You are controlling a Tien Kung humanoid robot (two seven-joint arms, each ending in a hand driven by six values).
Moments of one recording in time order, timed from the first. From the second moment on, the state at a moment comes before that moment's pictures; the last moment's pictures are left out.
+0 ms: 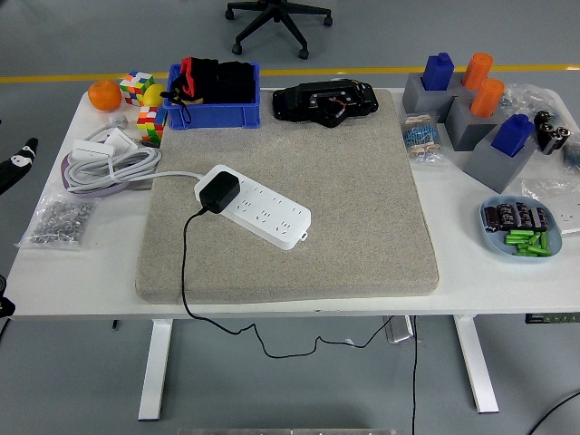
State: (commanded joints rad) left arm -0.13 0.24 -1.62 -1.33 1.79 0.34 0.15; right arm 0.03 -0.33 0.90 0.39 -0.96 -0.09 -0.13
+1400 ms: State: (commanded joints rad) left arm -0.10 0.21 -1.65 -1.37 1.79 0.33 0.14; right arm 0.03 -0.31 0.95 0.39 -0.96 -0.09 -0.13
